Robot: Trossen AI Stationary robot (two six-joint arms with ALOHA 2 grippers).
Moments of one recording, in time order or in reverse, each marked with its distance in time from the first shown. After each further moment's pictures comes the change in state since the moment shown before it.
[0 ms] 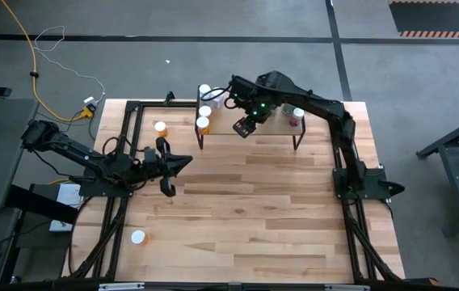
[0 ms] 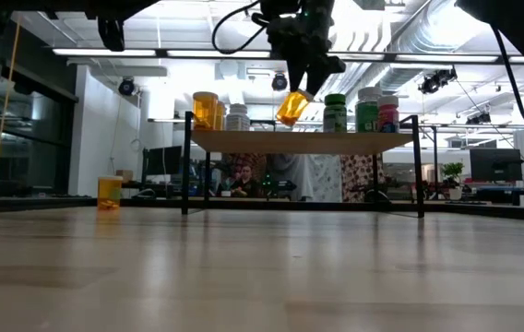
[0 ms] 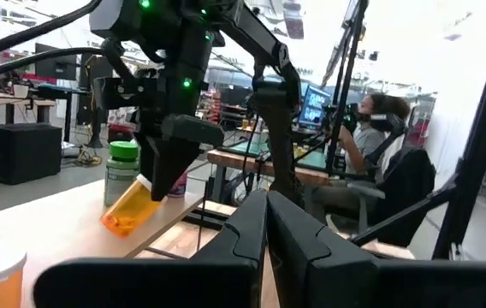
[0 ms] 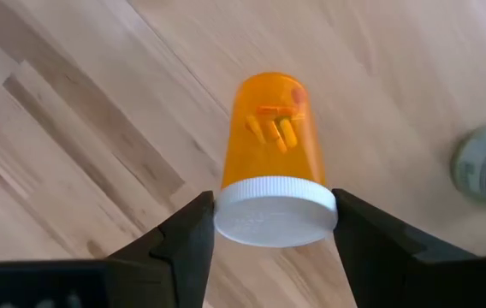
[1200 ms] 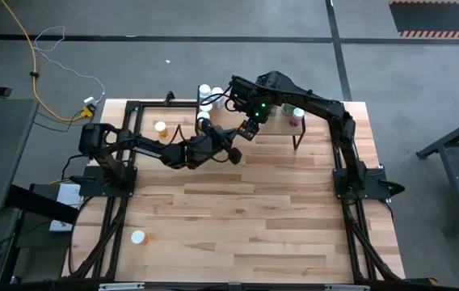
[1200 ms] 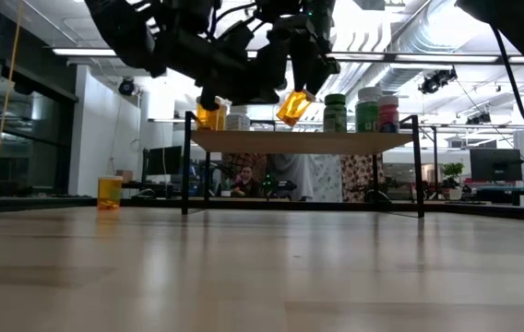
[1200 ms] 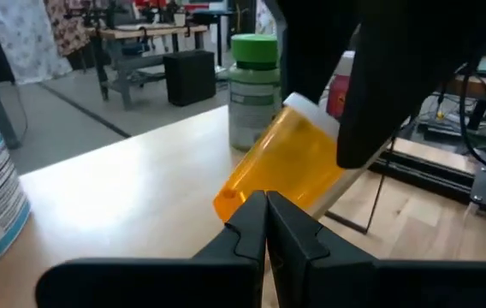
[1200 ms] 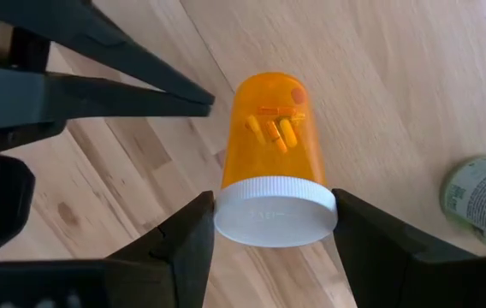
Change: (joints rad) left arm 0.399 0.830 0.549 -0.097 -0.047 -0.067; right arm 0.005 0.000 0.000 -0.024 -0.012 -0.193
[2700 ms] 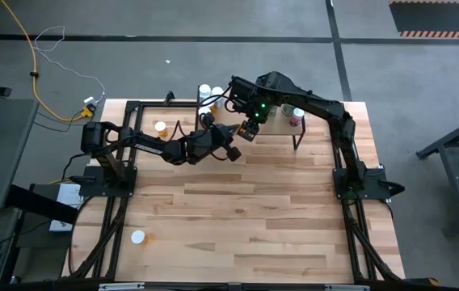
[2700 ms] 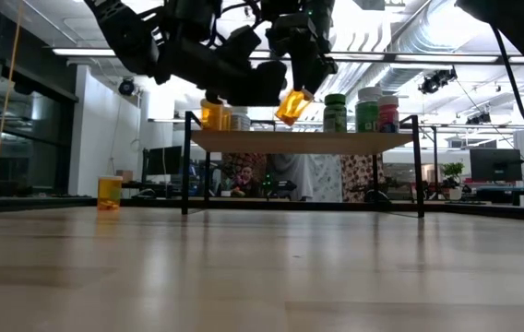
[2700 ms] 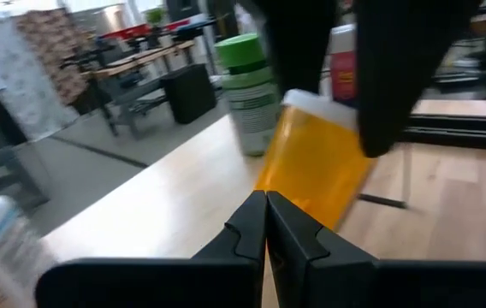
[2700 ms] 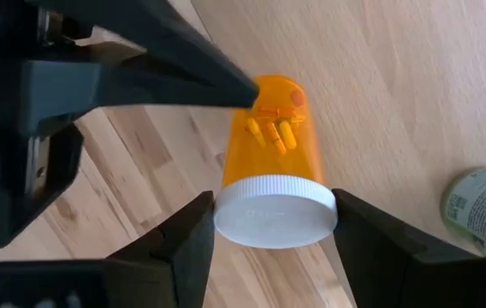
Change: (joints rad) left arm 0.058 0.009 0.000 0.022 0.078 0.270; right arm 0.002 0.000 0.000 0.009 -0.004 -0.033
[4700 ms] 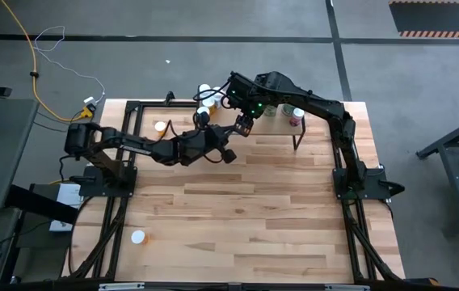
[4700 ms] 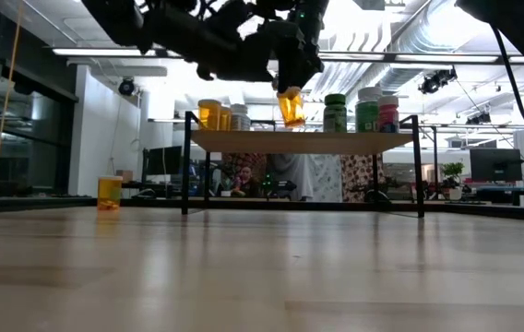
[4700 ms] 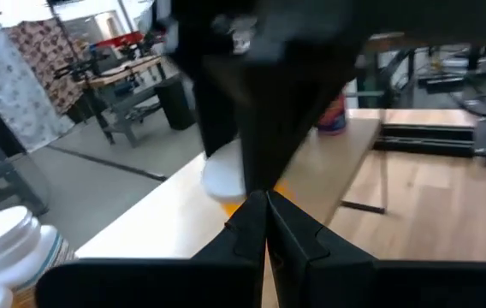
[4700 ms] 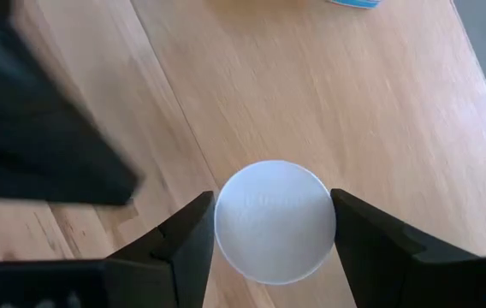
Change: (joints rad) left arm -0.061 -0.151 -0.001 -0.155 -0.031 0.016; right arm 0.000 0.000 0.000 0.146 0.102 -0.086
